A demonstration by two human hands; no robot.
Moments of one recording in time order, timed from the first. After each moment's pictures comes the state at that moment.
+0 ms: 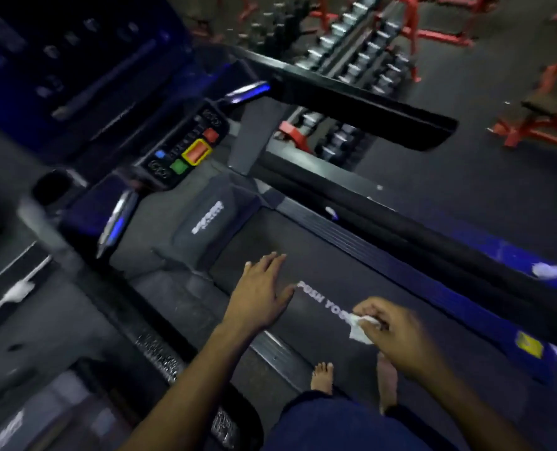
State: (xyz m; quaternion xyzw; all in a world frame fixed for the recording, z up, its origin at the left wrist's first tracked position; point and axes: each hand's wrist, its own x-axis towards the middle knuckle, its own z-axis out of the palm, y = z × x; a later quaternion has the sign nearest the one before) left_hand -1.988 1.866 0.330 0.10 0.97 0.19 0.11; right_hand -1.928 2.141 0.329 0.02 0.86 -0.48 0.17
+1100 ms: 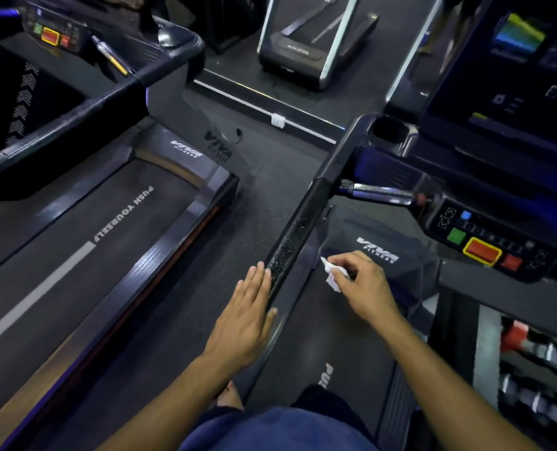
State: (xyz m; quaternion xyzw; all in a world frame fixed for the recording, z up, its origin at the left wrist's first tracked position) left_hand -1.837 1.841 0.297 -0.51 0.82 0.22 -0.12; right_hand -2.092 1.816 0.355 -0.60 0.69 -0.31 0.27
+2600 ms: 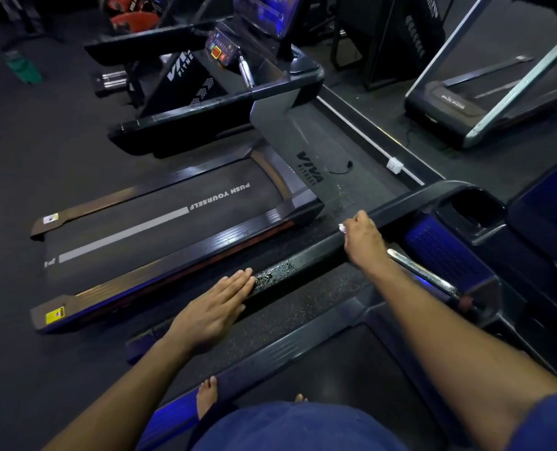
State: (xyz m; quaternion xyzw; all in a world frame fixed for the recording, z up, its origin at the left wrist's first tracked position) left_hand -1.897 1.824 0.284 -0.65 0.75 0.10 -0.10; right_hand -2.155 1.559 0.307 -0.85 0.50 -0.10 0.09
